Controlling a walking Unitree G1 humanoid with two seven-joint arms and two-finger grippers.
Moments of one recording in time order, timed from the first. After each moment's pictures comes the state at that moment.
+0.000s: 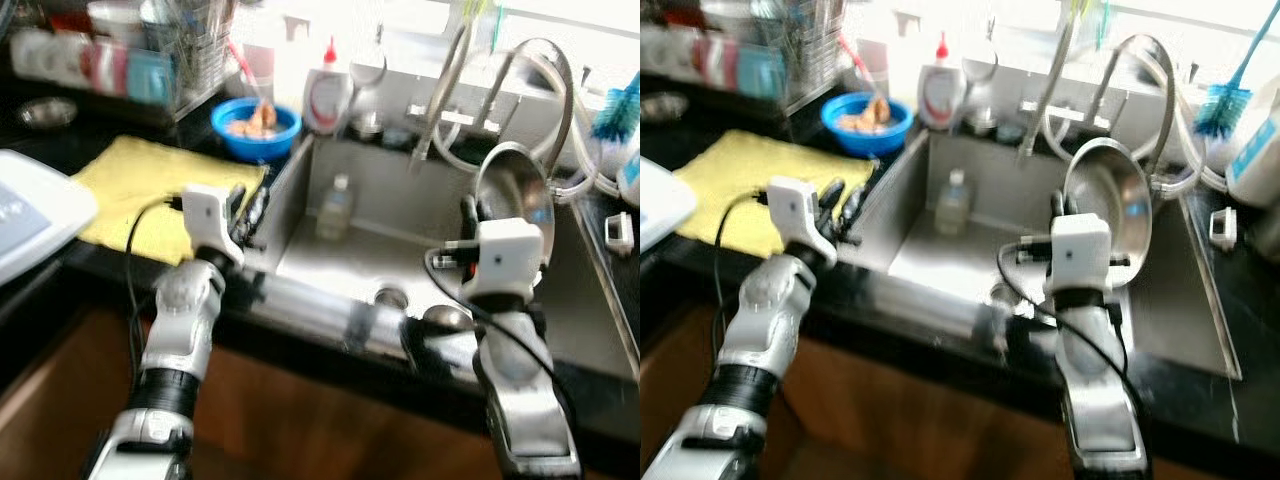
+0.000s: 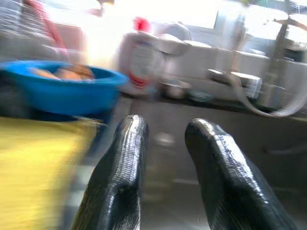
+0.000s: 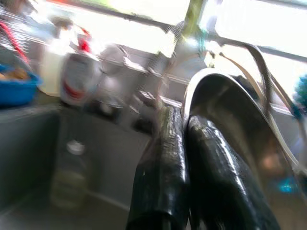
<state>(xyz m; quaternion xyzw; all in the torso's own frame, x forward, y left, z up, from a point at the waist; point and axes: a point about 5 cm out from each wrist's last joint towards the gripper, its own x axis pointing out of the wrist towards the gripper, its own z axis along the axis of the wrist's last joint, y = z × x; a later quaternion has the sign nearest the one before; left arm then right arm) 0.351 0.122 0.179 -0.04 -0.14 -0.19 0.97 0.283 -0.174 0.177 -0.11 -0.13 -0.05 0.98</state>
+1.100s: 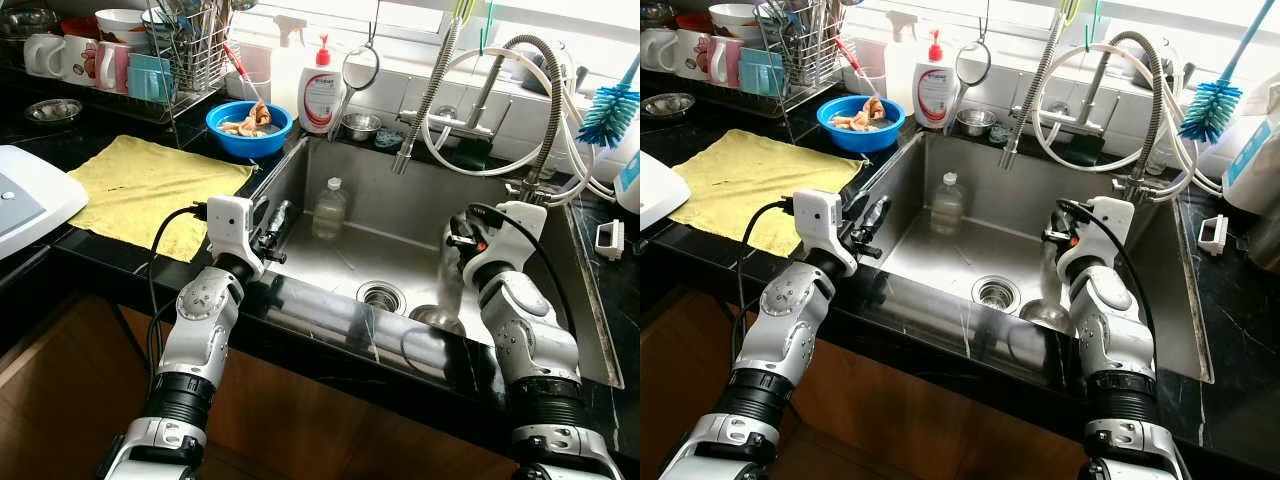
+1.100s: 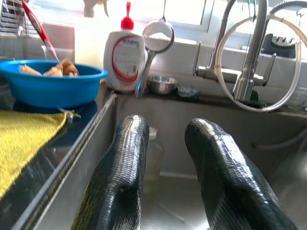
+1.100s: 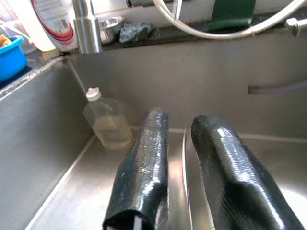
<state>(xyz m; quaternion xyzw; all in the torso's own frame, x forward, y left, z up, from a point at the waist) 0.347 0.123 0.179 -0.04 -0.14 -0.19 0.97 0.350 -0.202 0.142 0.13 0.07 -0.01 0.99</state>
